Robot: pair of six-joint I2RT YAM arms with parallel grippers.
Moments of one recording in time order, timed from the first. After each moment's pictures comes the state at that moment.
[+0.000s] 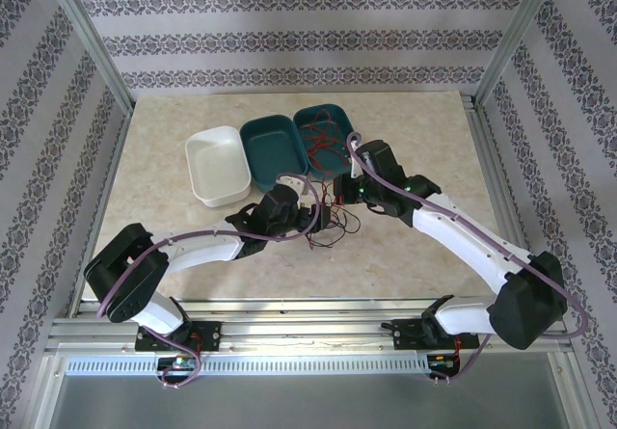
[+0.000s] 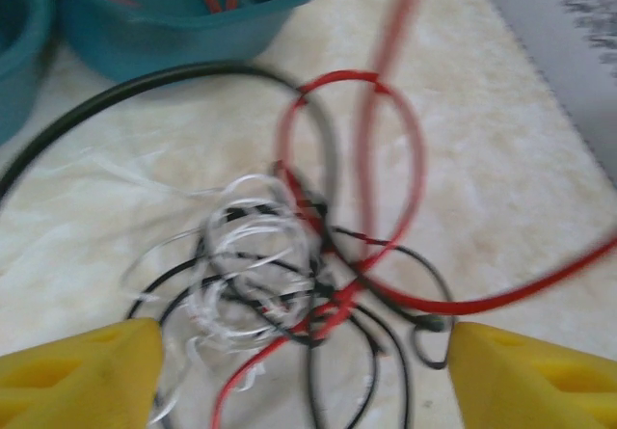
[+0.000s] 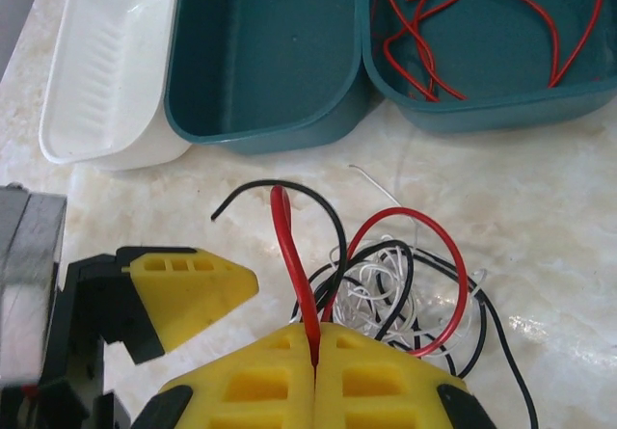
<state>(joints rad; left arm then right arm) -0.80 1.53 0.79 0.20 0.00 -0.58 0.58 1.32 1.06 -0.50 -0.12 0.48</state>
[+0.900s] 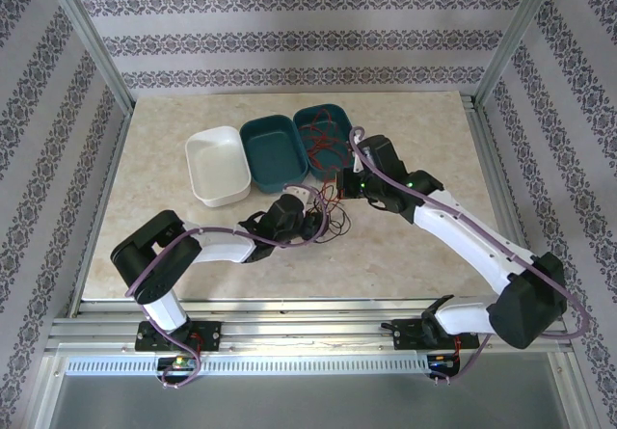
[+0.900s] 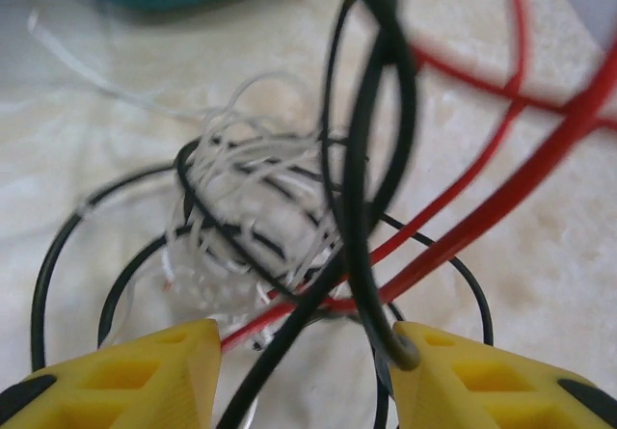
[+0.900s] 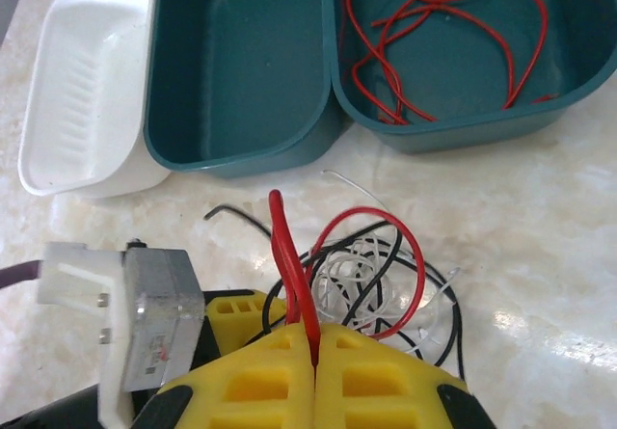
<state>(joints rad) -0.81 1.70 0.73 0.37 -0.02 -0.59 0.58 1.30 1.12 -0.56 -0.05 0.50</state>
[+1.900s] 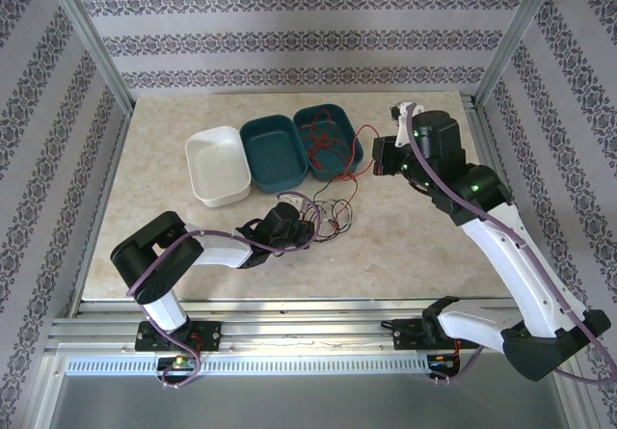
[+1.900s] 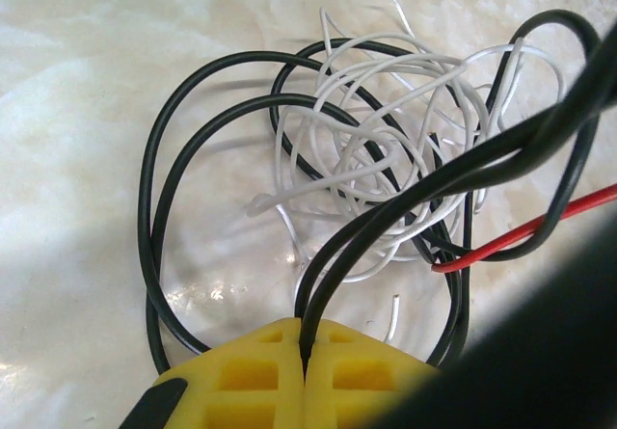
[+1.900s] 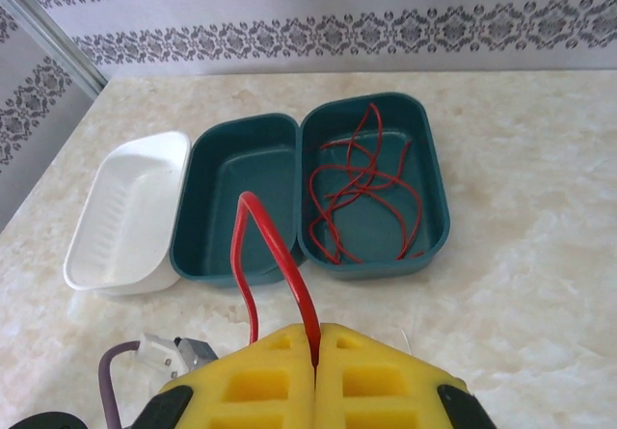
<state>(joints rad) -0.81 1.70 0.66 0.37 -0.02 -0.66 0.48 1.13 1.40 -0.78 0.03 0.33</state>
